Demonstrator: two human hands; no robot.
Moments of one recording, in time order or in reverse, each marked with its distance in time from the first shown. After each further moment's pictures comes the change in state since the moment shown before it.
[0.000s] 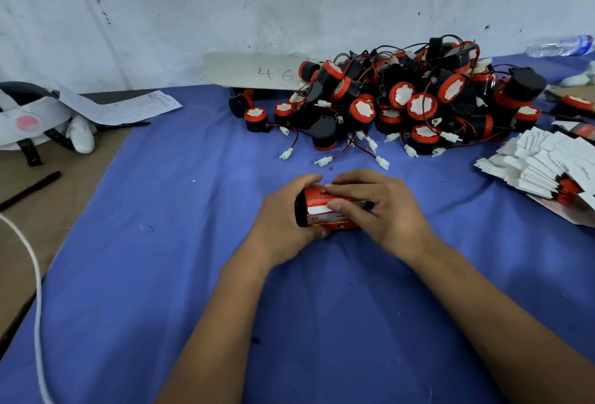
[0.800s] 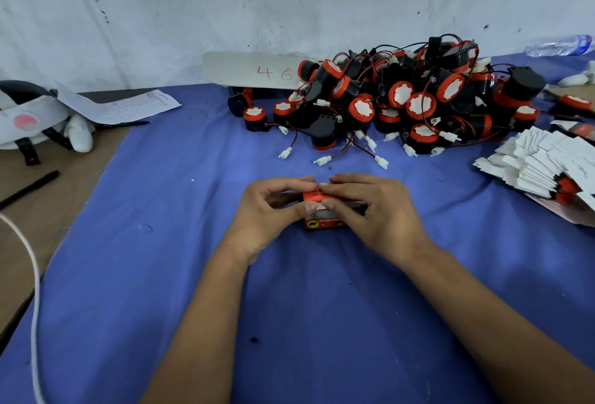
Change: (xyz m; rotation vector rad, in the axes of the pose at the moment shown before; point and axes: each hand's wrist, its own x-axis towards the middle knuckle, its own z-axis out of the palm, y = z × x) left_hand -0.003 -0.009 -0.012 -0.550 0.063 -0.045; right_hand -0.003 -0.010 0.006 -0.095 0.079 -0.028
